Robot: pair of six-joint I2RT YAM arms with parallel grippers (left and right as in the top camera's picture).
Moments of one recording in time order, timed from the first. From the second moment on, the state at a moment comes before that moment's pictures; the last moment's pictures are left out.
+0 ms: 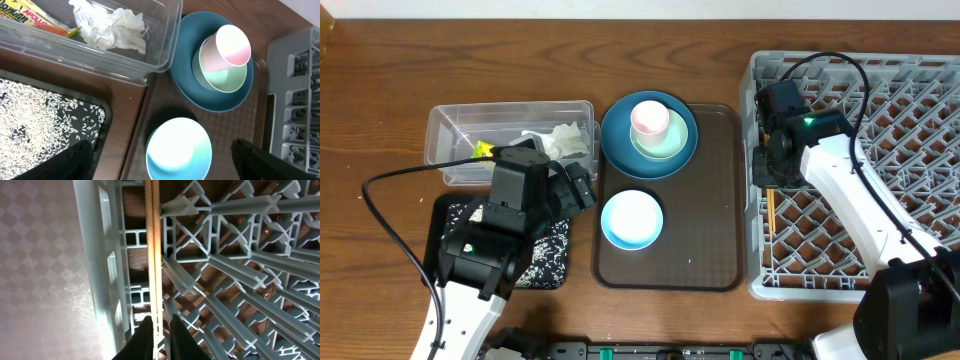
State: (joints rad) left arm -0.30 0.99 0.95 -0.81 -0.01 -0.67; right arm 0.27 1.67 1.30 -1.07 0.19 0.33
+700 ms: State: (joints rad) left arm -0.30 0.99 0.94 -0.81 -0.01 -0.67; right arm 0.27 1.67 1.30 -1.05 -0.16 0.33
